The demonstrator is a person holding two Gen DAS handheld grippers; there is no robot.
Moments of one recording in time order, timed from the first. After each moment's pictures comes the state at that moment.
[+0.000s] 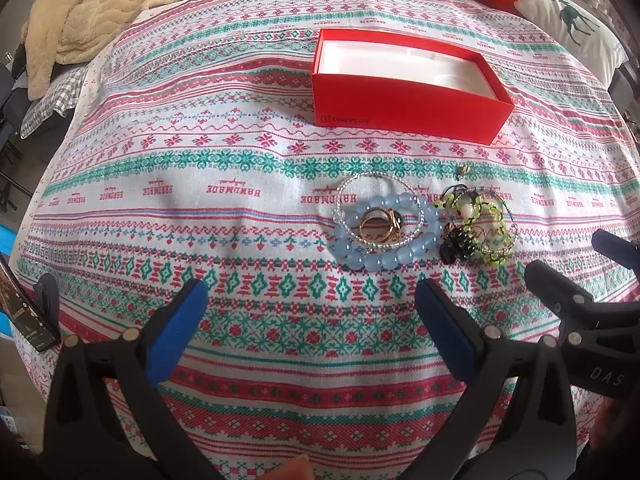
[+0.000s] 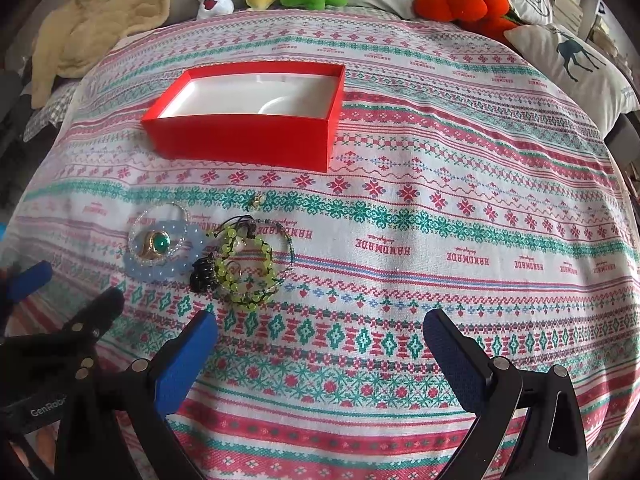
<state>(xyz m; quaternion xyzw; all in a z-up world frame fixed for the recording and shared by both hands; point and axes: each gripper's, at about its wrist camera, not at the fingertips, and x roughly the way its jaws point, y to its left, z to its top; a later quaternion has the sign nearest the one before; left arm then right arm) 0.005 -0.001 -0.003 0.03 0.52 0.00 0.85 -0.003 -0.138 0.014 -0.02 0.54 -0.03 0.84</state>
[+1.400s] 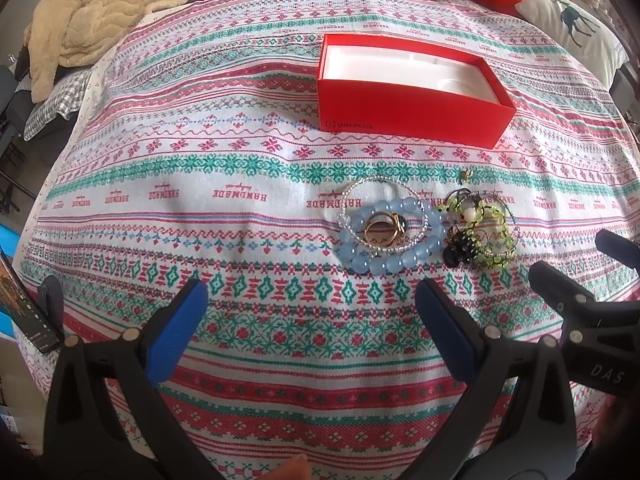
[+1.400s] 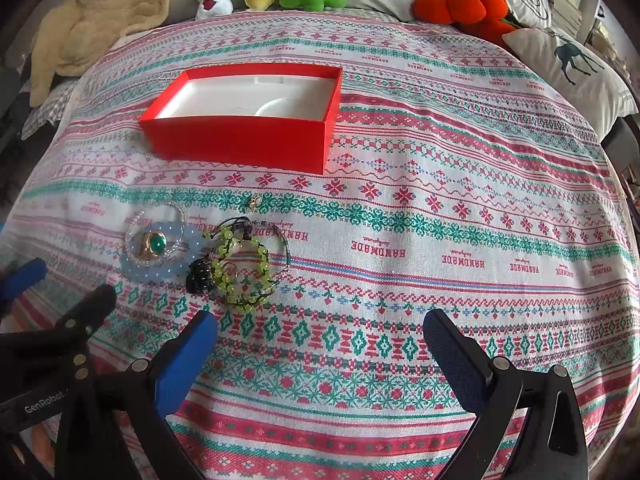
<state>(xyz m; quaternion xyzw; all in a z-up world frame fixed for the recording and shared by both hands) 0.006 0.004 0.001 0.04 0.51 0.00 0.86 -0.004 -0.138 0.014 -0.02 0.54 -0.03 0.84</state>
